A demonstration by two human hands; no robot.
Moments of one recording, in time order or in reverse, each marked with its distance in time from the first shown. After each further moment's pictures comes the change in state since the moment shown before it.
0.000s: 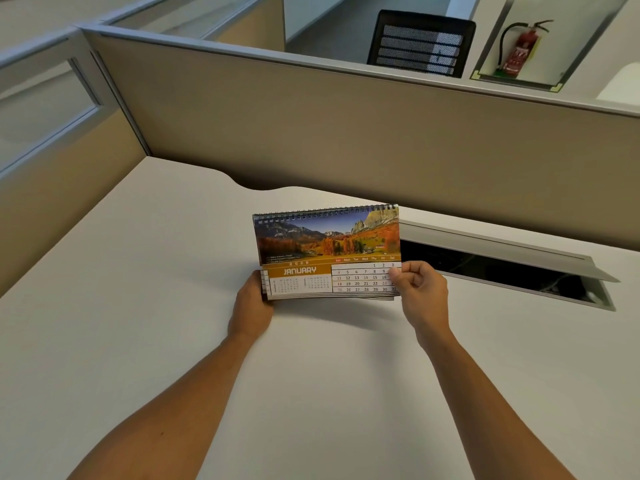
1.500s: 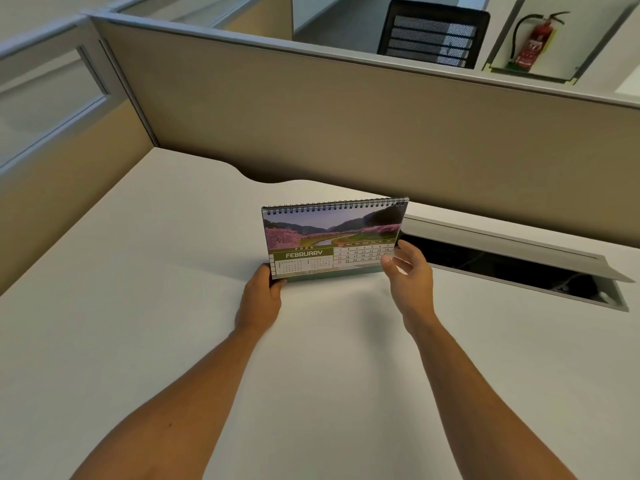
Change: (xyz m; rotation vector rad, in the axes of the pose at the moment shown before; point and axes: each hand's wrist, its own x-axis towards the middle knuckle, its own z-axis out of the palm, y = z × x) left_hand 0.004 -0.005 0.008 0.004 0.033 -0.004; right_hand 0.014 0.004 0.034 0.031 -0.027 0.074
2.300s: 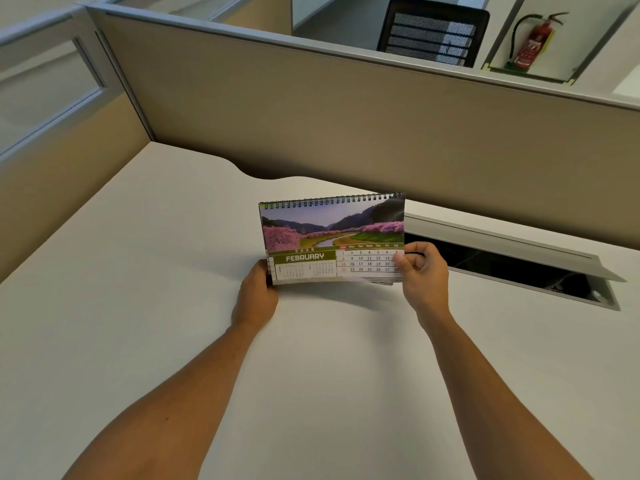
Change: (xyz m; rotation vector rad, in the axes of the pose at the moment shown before) left_hand -0.002 0.003 -0.005 0.007 -0.011 0.016; right_hand 0.005 -0.002 -0.025 -0.059 0.043 -0.141
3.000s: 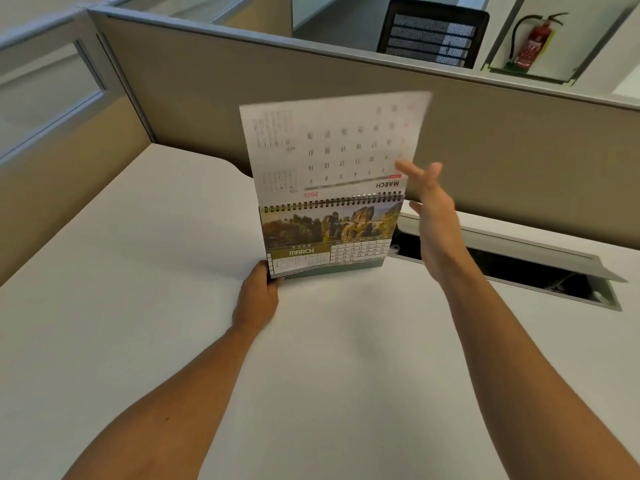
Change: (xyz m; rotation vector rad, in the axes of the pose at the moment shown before) left_hand 0.002 0.000 0.001 0.012 0.002 -0.007; right_hand 0.017 -0.114 -0.009 0.277 -0.317 -0.187
